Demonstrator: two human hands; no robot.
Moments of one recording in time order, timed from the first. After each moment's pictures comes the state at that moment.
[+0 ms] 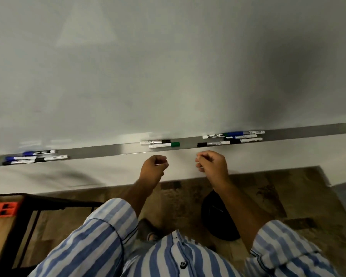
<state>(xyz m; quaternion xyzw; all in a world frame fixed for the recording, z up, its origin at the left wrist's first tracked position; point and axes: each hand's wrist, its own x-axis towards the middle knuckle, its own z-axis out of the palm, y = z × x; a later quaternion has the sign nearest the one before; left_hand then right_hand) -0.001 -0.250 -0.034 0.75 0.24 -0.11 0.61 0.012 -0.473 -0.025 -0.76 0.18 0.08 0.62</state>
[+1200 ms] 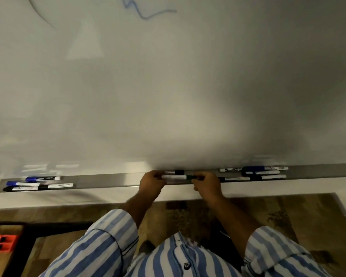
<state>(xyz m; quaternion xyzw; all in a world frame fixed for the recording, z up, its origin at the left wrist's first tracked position) 0.096 -0.187 -0.036 0.80 0.26 -0.12 0.52 0.115 -0.399 -0.048 -0.80 0.19 0.19 0.53</state>
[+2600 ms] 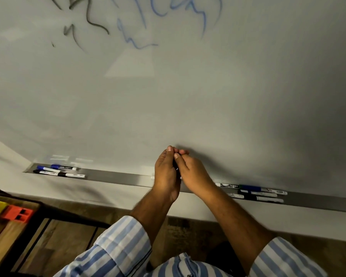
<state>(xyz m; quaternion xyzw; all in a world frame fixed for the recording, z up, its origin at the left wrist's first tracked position) 0.078 -0.313 0.117 0.45 0.23 0.09 0.86 0.111 -0.397 0.109 -0.82 -0.13 0.15 0.53</state>
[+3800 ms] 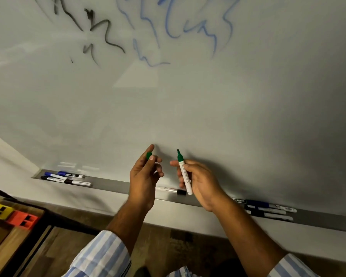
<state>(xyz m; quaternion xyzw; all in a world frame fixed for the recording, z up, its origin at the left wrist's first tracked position) 0.062 -0.239 0.125 0.51 0.19 0.19 0.82 0.116 -0.403 0.122 -0.56 -0.08 0.29 0.77</state>
